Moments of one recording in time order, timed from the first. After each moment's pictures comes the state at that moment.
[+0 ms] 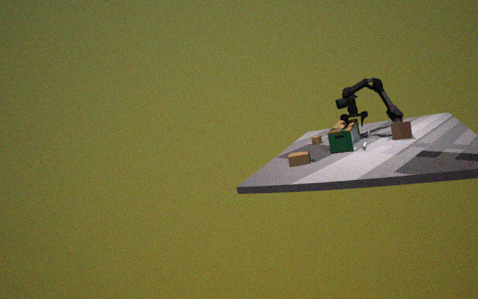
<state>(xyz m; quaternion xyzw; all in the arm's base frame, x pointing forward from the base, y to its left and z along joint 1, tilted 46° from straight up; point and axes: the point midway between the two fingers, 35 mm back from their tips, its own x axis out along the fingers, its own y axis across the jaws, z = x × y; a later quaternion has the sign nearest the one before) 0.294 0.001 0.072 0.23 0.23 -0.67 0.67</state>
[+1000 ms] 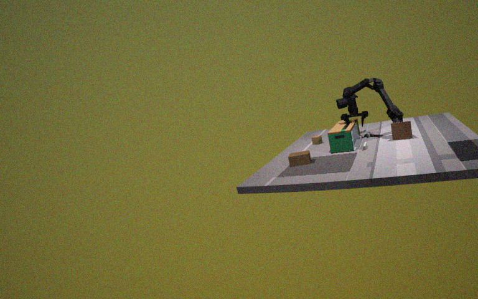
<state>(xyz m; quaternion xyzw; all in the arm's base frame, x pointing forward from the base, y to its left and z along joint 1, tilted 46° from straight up) 0.293 -0.004 0.078 0.23 0.23 -0.67 0.67</state>
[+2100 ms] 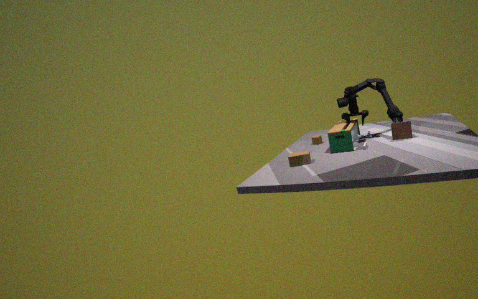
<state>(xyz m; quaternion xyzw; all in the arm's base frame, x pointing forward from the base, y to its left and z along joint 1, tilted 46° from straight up) 0.294 -0.026 0.101 0.23 0.23 -0.67 0.67</state>
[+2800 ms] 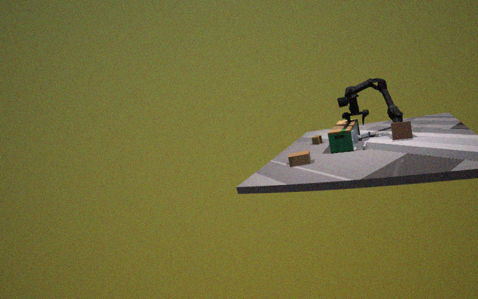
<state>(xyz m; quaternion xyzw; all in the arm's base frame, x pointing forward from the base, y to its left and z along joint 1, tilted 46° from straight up) 0.293 -0.041 0.117 0.22 0.23 -0.67 0.67</state>
